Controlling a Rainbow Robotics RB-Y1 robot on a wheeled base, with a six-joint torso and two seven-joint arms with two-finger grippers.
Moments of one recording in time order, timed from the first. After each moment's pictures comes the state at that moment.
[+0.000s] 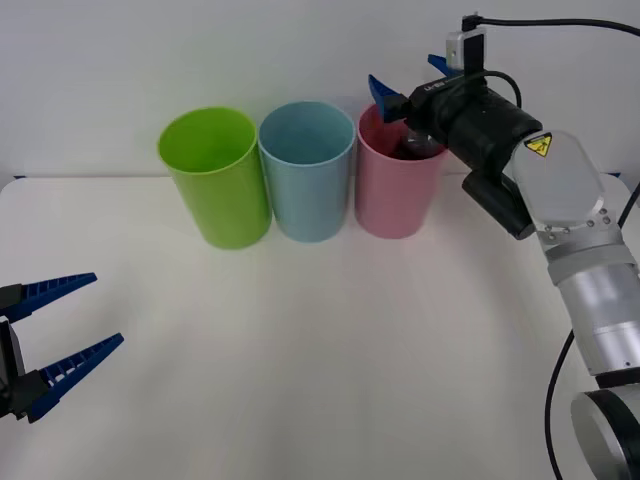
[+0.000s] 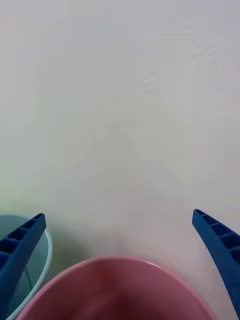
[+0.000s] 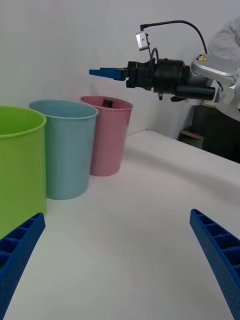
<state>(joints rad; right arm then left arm) -0.70 -0.28 -0.01 -1.25 1.83 -0.40 -0.55 0.33 0.63 0.37 -1.72 -0.88 -1.25 0.05</state>
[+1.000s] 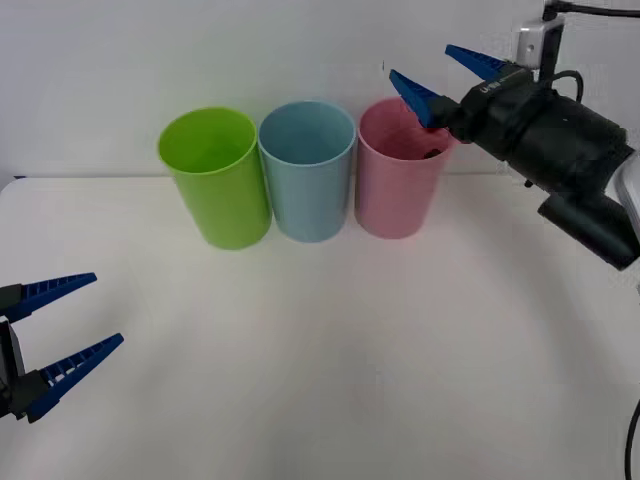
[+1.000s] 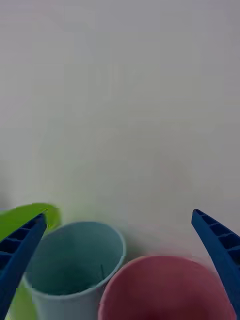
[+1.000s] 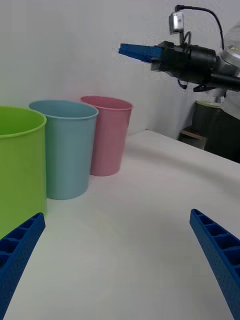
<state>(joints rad) -0.43 -0.50 -0.01 -1.66 1.42 -0.60 -0.54 0.33 0.63 0.37 -1.72 -0.88 -1.25 0.05</state>
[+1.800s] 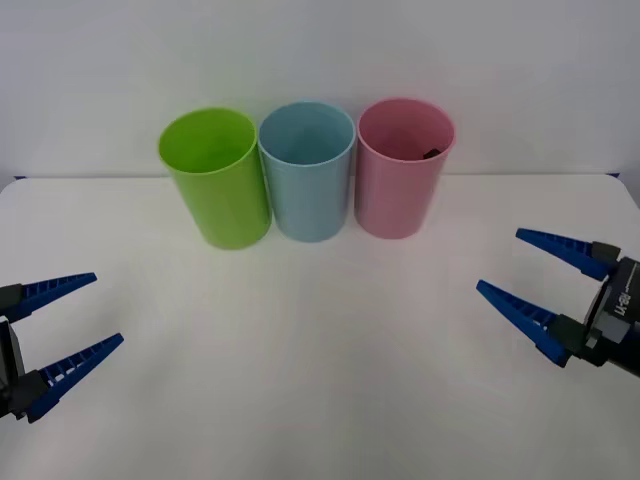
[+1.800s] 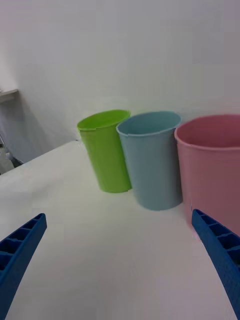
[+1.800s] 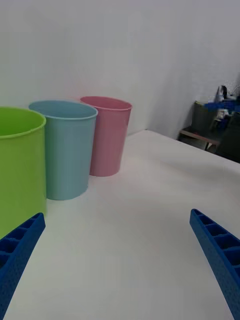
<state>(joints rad) 0.30 -0.42 -0.38 -2.08 1.24 -1.10 -0.43 0.33 0.63 0.37 -1.72 -0.88 -1.25 0.05</state>
